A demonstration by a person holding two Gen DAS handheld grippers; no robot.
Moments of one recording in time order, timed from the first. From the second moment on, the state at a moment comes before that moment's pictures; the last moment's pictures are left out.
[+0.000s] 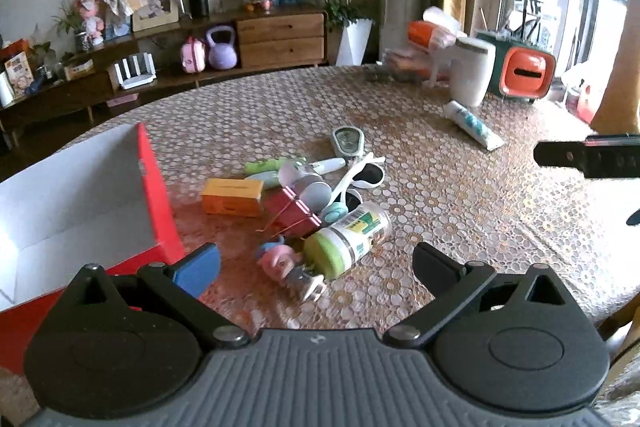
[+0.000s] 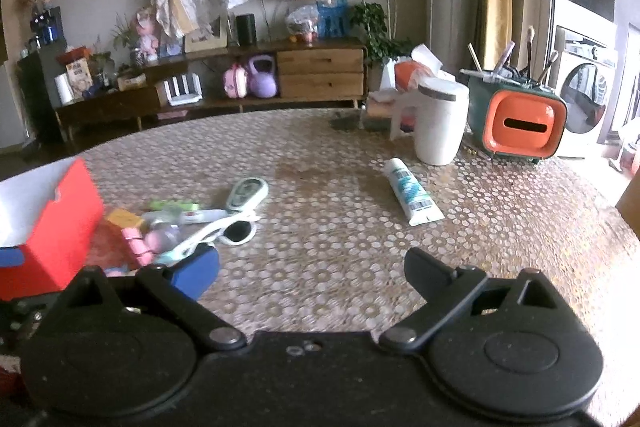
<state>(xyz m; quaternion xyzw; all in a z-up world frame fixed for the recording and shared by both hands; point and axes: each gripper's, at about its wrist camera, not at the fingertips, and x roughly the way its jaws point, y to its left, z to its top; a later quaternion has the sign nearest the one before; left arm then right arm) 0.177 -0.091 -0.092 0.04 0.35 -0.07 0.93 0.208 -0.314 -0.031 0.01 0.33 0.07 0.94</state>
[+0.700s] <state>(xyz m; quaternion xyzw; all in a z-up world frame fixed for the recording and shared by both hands) 0.259 -0.131 -0.155 0.07 0.39 -0.09 0.91 0.386 -0.376 -0.107 -0.04 0.38 0.02 0.92</state>
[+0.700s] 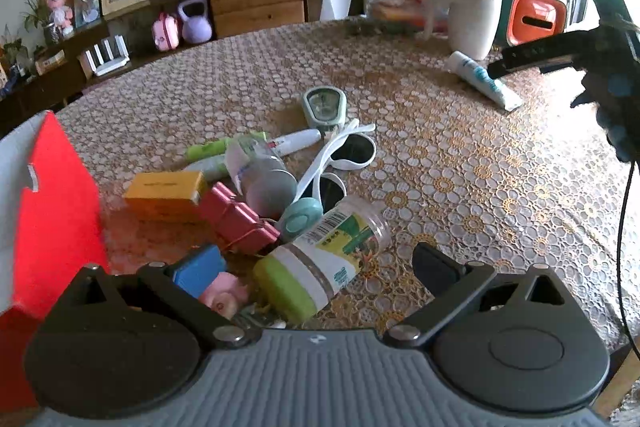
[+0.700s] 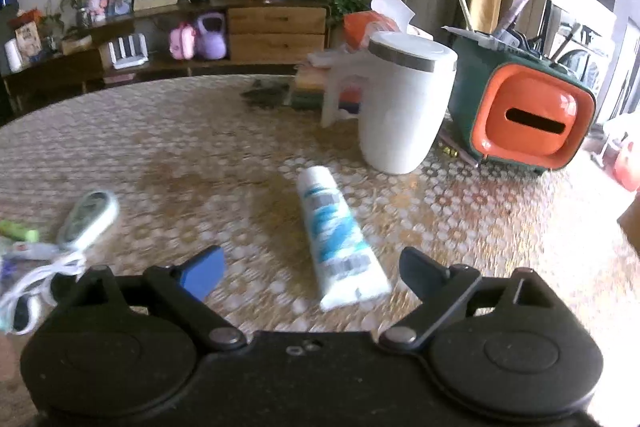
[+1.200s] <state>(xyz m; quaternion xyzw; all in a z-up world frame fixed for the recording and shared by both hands) 0.274 -0.136 -0.178 0.10 0.40 -0.10 0.91 0.440 -0.383 -0.145 -0.06 0.41 0.03 0.91</state>
